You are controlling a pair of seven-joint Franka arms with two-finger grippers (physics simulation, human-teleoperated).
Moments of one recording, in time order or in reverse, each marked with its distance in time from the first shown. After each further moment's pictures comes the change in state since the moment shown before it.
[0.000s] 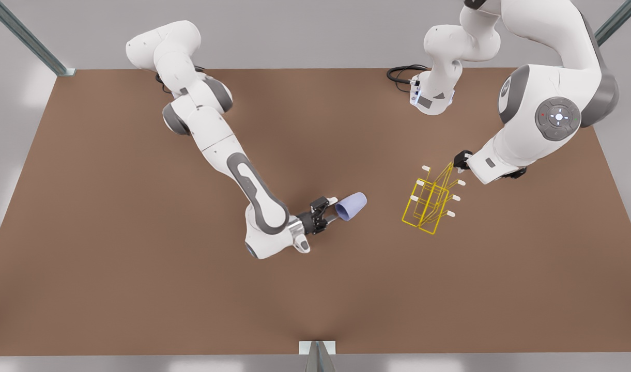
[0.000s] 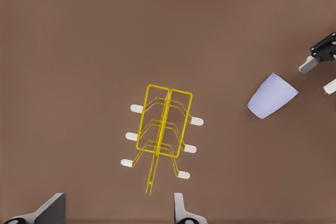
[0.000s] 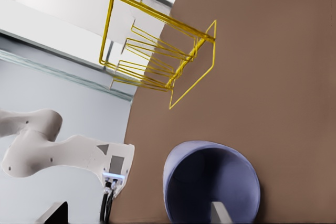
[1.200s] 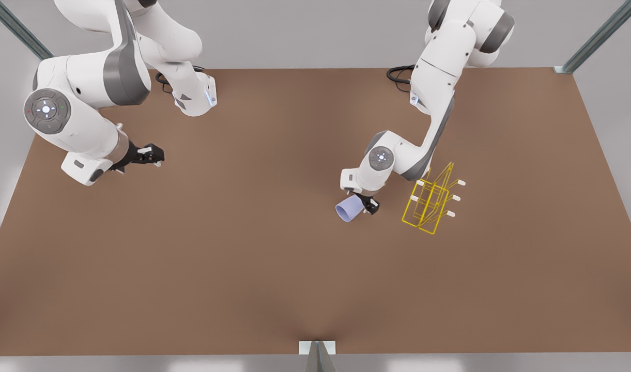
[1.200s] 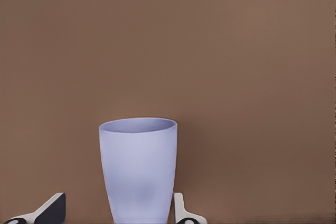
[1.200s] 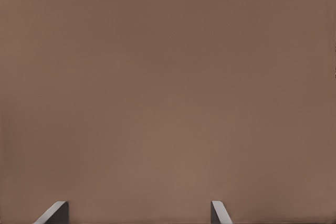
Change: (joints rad) left arm -0.389 0.279 -0.019 -0.579 -0.081 1.083 0.279; right arm -0.498 -1.091 0.121 -0.521 -1.285 -0.374 0.885
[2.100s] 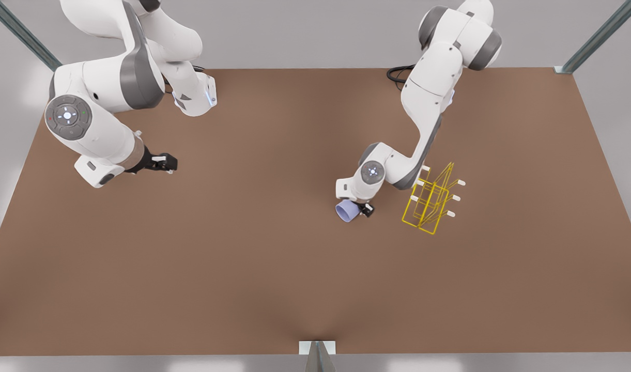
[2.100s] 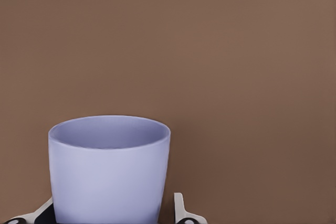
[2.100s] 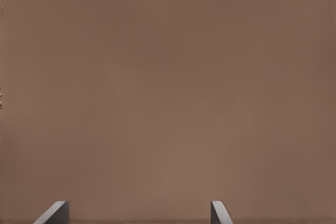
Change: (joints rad) left arm -0.014 0.142 -0.002 0.060 -0.029 0.021 -0.074; right arm 0.052 0.044 0.006 0.038 -0.005 0.000 0.222
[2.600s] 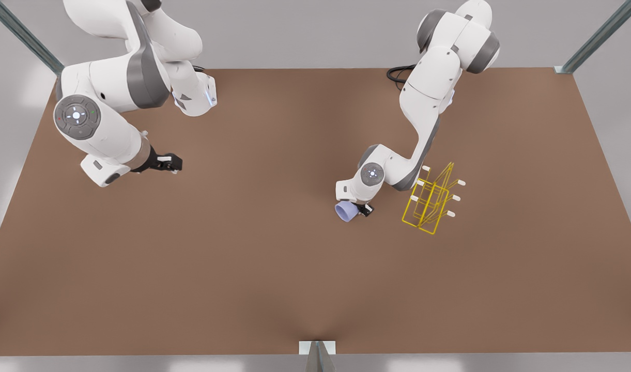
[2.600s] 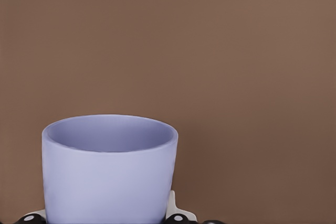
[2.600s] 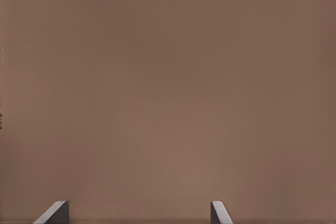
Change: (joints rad) left arm 0.002 0.023 0.000 0.002 -0.006 0.020 -0.027; right arm 0.021 0.004 0.000 -0.001 -0.002 0.001 0.037
